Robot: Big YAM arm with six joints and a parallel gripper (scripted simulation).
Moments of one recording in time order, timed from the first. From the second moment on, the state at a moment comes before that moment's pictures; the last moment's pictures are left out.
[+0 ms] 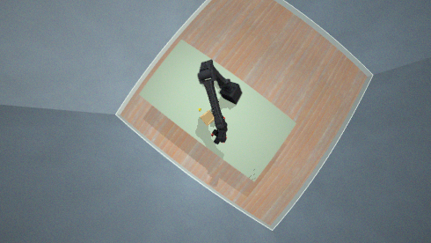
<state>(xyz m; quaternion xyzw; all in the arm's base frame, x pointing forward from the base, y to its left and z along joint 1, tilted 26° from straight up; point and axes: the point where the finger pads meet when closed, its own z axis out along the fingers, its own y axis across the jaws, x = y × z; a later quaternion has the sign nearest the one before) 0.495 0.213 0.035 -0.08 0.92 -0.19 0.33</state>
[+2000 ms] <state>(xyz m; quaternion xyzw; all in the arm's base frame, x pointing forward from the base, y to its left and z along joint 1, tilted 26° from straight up) 0.353 -0.160 0.050 -0.22 0.95 -0.22 -0.02</state>
